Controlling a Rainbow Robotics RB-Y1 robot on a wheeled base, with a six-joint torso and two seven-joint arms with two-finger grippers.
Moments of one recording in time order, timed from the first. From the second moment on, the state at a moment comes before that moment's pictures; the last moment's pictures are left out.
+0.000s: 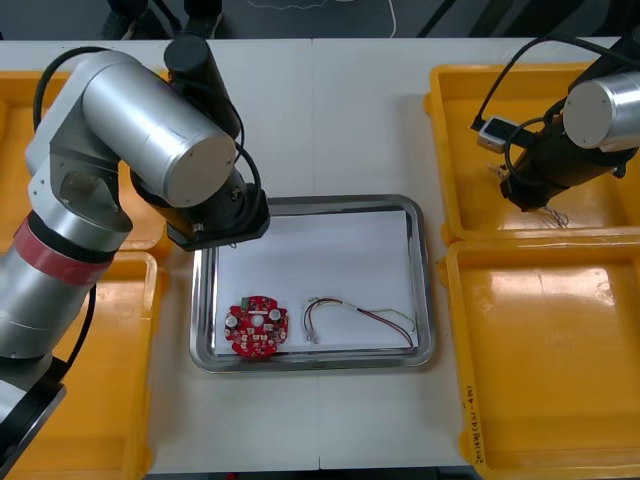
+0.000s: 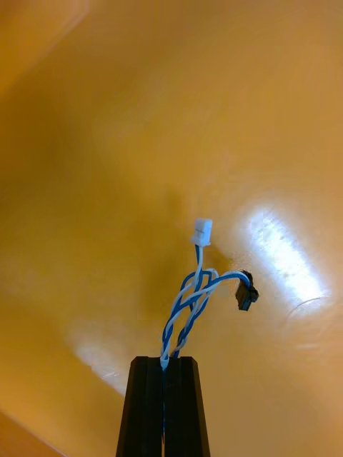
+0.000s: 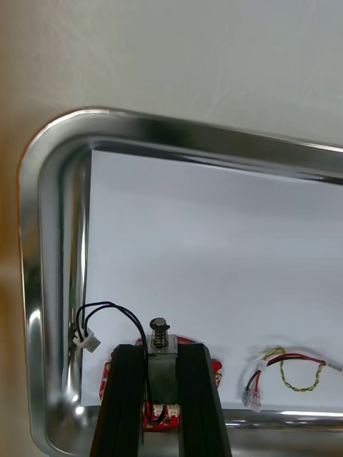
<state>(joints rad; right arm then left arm) -0.76 -0.65 0.20 -1.28 -0.67 1.40 2.25 -0.71 0.42 -0.39 -1.85 0.56 1.91 -0.64</state>
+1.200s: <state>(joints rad) -0.77 -0.60 0.20 -1.25 -0.60 1.40 2.30 -0.60 0.41 -0.46 -1.74 0.49 1.70 -0.80</state>
